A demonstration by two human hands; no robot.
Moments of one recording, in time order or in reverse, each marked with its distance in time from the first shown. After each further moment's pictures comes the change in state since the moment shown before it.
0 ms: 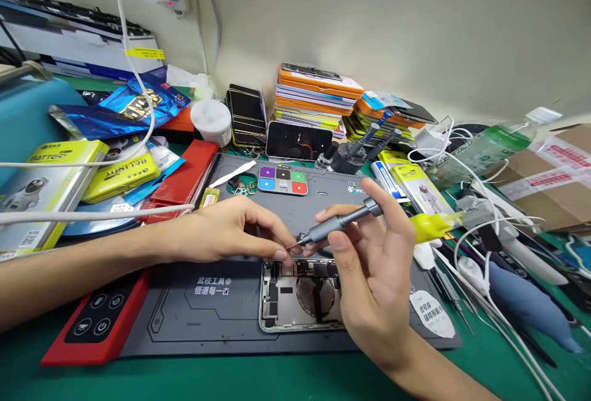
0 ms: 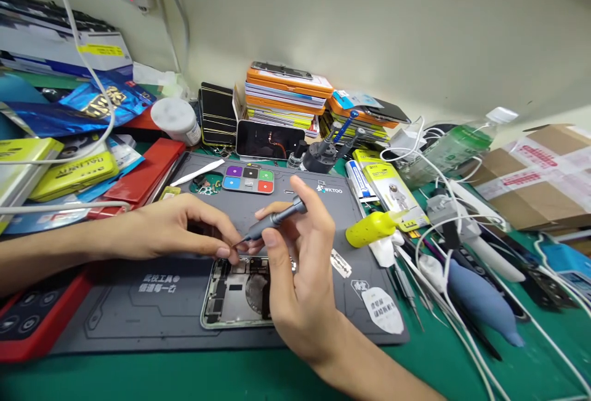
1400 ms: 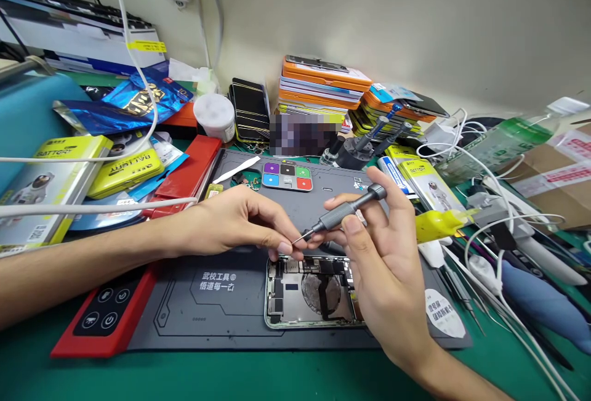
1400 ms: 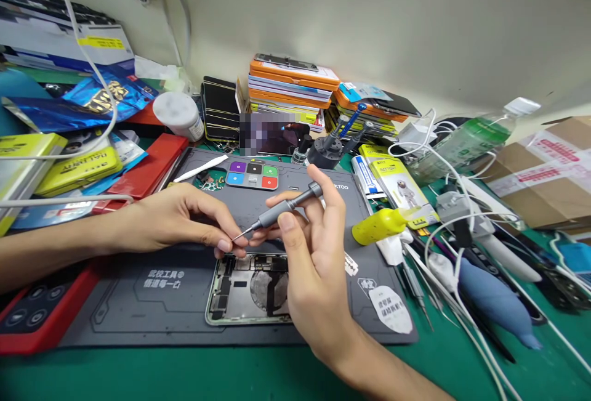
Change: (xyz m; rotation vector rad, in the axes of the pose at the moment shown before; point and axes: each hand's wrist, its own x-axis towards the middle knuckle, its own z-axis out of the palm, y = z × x) left_hand 0.000 -0.002 0.002 -0.198 0.059 0.039; right_hand 0.011 -0.006 0.001 0.248 0.063 0.276
